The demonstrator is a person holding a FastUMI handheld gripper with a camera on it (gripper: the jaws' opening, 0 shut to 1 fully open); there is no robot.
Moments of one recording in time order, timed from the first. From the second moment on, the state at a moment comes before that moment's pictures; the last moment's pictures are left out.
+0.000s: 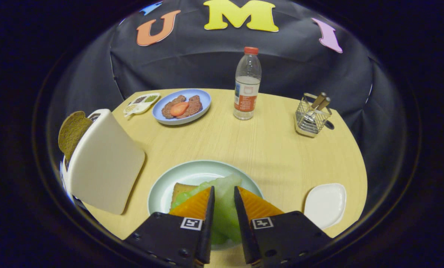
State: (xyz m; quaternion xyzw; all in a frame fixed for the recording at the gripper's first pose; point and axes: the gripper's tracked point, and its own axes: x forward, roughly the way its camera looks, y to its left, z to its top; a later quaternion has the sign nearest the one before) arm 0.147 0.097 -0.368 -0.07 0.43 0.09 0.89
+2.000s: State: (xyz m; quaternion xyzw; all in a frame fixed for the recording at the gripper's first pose) arm 0.114 0.353 -0.286 -0.04 0.51 0.07 0.86
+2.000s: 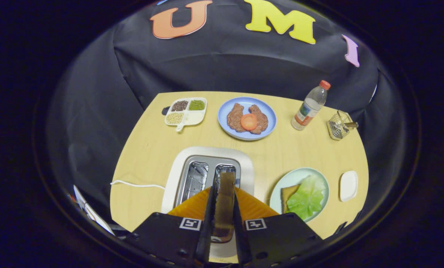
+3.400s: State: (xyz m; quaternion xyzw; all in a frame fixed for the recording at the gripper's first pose) arm 0.128 0.201 -0.260 0.10 0.52 0.09 0.84
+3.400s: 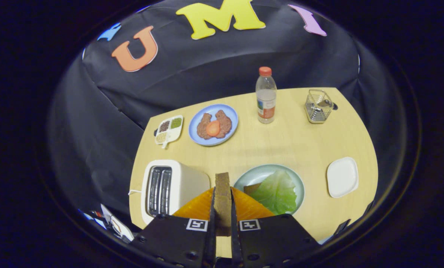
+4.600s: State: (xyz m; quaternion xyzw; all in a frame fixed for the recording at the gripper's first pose) arm 0.150 0.107 -0.387 0.08 0.57 0.15 0.80
